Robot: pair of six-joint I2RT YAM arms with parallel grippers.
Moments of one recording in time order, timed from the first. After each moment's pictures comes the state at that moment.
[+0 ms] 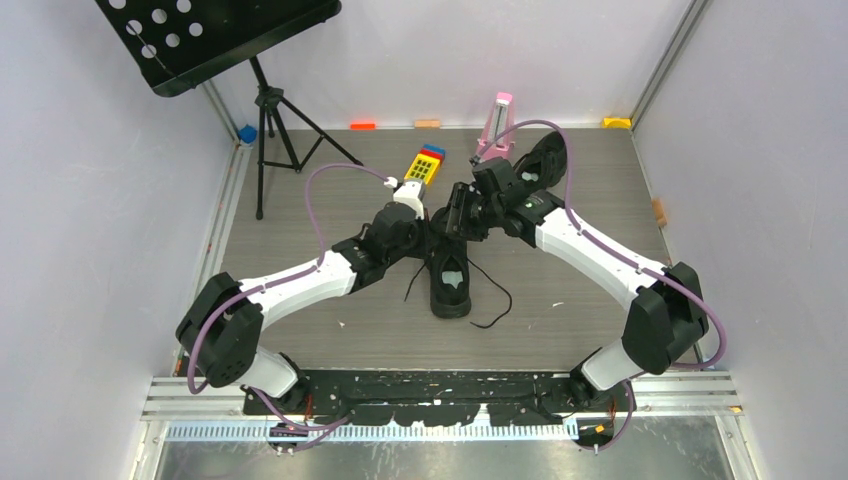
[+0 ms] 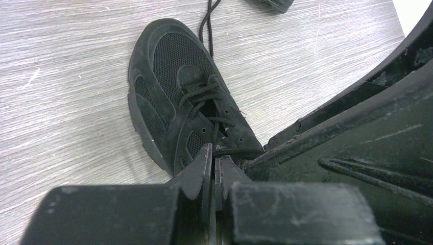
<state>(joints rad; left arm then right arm) -0.79 1.47 0.92 0.07 -0.14 -0.52 0.62 1.51 1.24 -0.48 -0.19 0.76</state>
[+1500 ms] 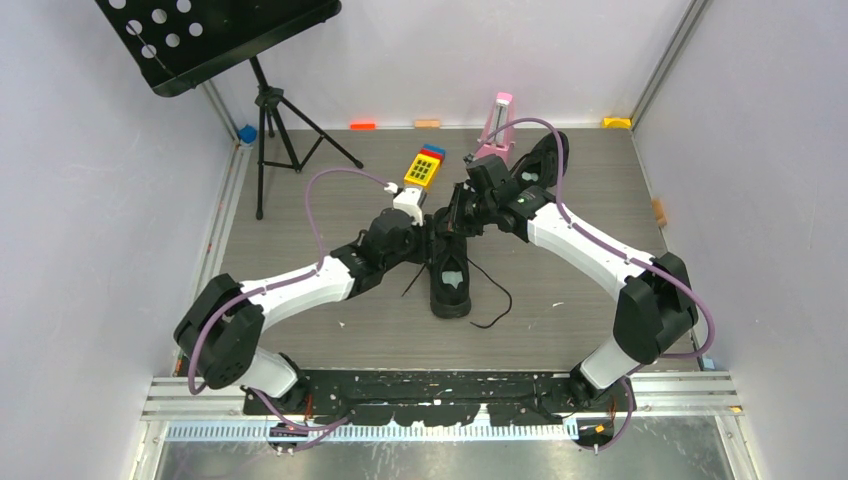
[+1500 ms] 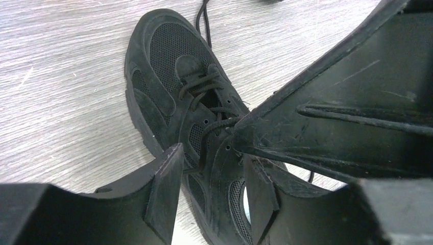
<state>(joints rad) -0.78 1.45 0.85 0.14 -0.10 -0.48 0.62 1.57 1.28 -0.46 -0.20 0.75</state>
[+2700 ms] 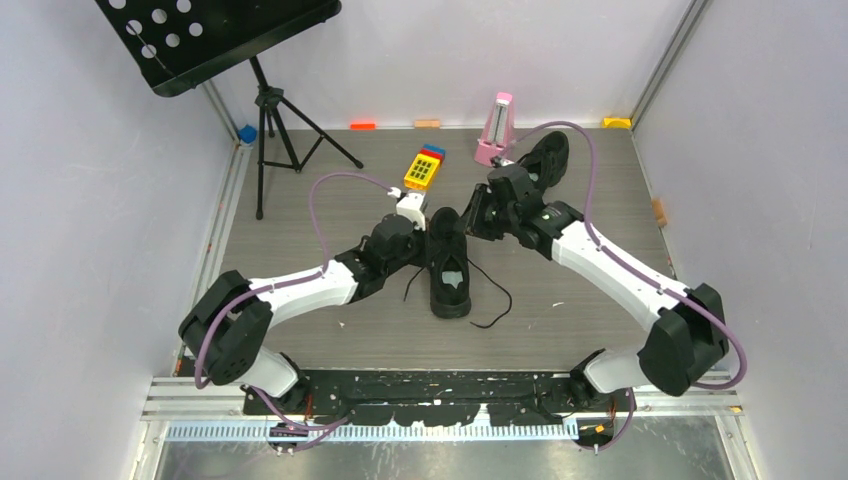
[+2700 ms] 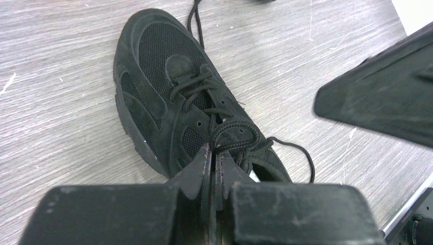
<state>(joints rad) -0.80 1.48 0.81 0.25 -0.10 -0.48 0.60 1.41 1.16 -0.45 -0.05 0.75</state>
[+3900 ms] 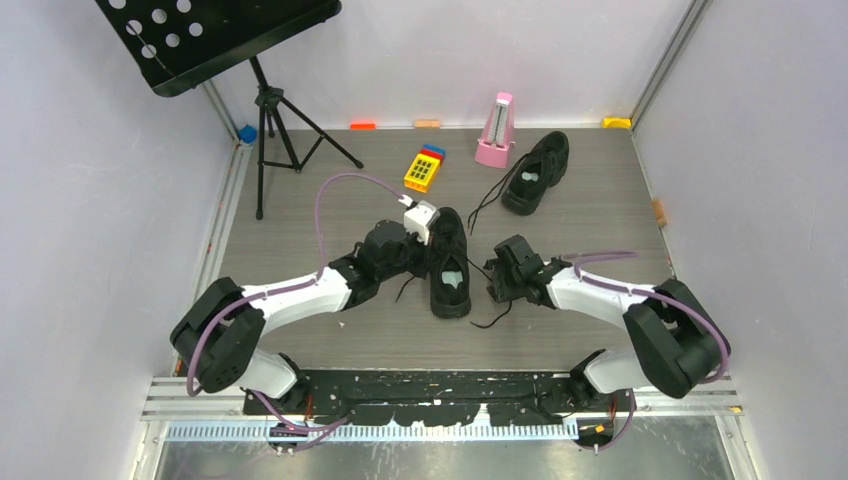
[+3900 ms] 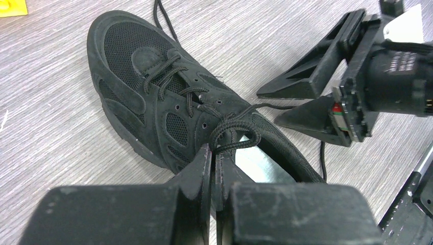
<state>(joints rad) -0.80 1.44 0.73 0.30 0.05 -0.23 0.59 1.36 0.59 -0.25 0.22 1.86</state>
